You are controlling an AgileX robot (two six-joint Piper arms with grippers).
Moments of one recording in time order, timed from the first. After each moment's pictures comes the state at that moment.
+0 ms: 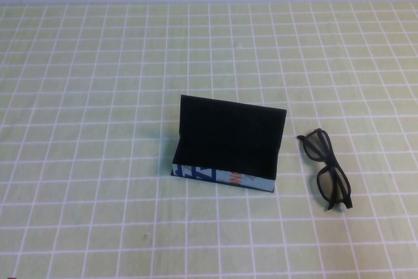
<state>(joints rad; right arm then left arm) 0.14 0.23 -0.15 0.32 0.03 -0.21 -0.14 0.23 0.03 -1.69 -0.02 1.57</state>
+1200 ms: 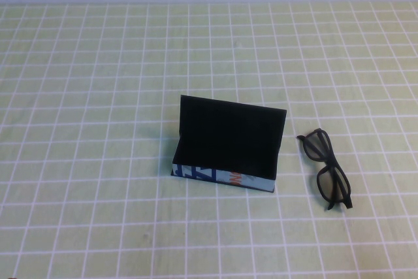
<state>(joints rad) 0.12 -0.01 0.03 0.33 0.31 -0.22 -0.14 0.22 0.03 -1.69 -0.02 1.57</state>
